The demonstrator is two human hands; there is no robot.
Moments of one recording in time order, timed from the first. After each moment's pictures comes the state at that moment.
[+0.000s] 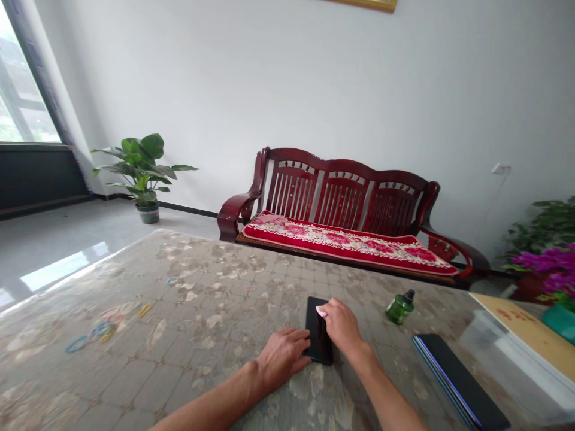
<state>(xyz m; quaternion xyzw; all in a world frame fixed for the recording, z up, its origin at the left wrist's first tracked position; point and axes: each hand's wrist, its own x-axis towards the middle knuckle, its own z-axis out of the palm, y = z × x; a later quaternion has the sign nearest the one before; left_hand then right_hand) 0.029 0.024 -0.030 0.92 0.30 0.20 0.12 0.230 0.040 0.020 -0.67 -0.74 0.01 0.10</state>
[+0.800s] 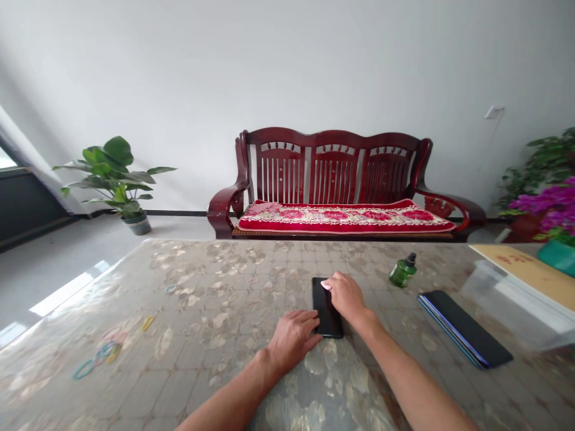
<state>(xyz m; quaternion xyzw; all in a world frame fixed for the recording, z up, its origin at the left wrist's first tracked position) 0.026 0.026 -0.030 0.92 0.29 0.23 0.12 0.225 0.045 0.023 -0.70 -0.71 0.02 0.11</state>
